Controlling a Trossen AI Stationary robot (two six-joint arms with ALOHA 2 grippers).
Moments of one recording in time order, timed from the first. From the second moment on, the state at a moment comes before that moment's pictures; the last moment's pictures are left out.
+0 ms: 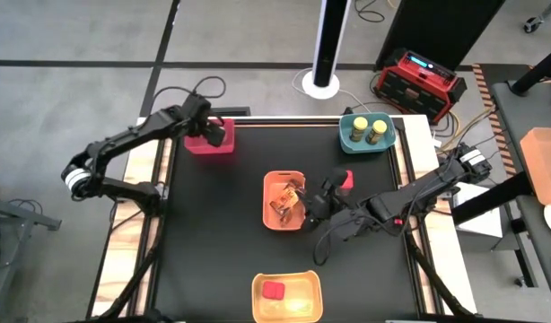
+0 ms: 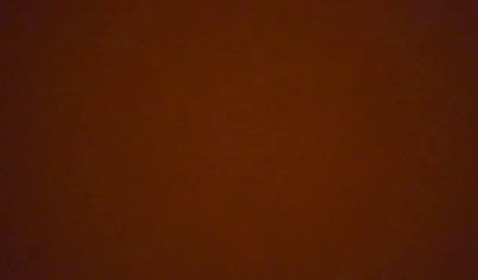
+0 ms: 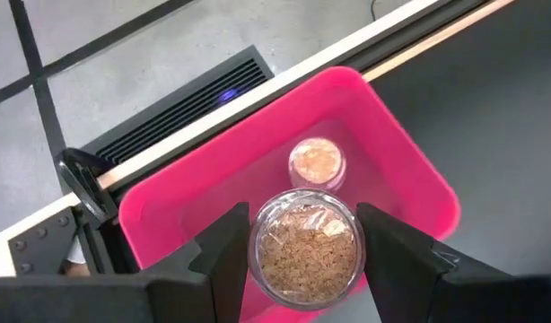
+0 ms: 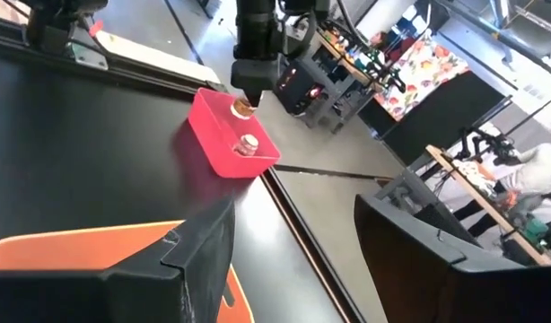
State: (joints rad) left arm 0.81 1.28 0.95 -0.63 -0.25 -0.15; right arm 0.42 1.50 1.10 -0.05 1.09 -0.20
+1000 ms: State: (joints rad) left arm 0.94 1.33 0.70 -0.30 -0.23 -0.15; right arm 0.41 1.50 1.09 -0.07 1.09 -0.14
